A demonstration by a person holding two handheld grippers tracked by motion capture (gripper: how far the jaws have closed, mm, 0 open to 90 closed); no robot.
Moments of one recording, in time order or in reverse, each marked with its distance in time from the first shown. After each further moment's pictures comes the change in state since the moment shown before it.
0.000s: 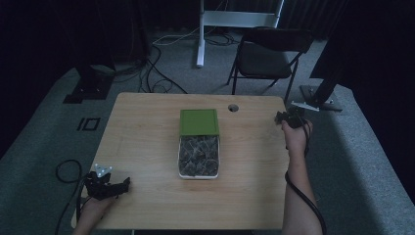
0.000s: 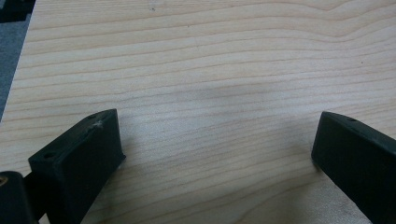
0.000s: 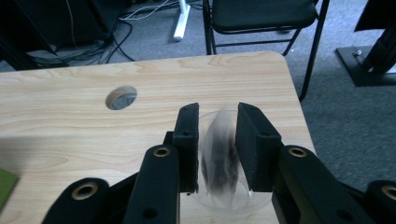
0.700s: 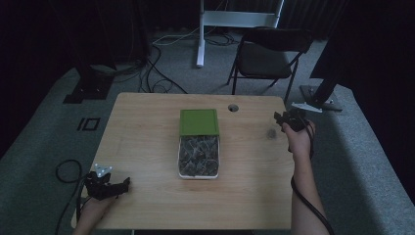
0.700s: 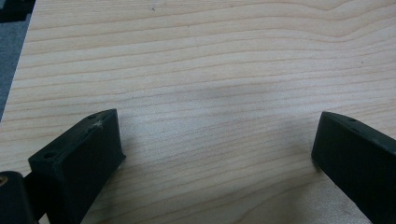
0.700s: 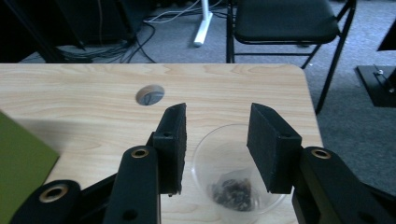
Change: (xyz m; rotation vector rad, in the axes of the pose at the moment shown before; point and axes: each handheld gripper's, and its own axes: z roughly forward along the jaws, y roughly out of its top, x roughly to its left) left arm 0.000 0.000 0.000 0.000 0.000 0.000; right arm 0.010 0.000 -0.026 -0.029 0.083 -0.079
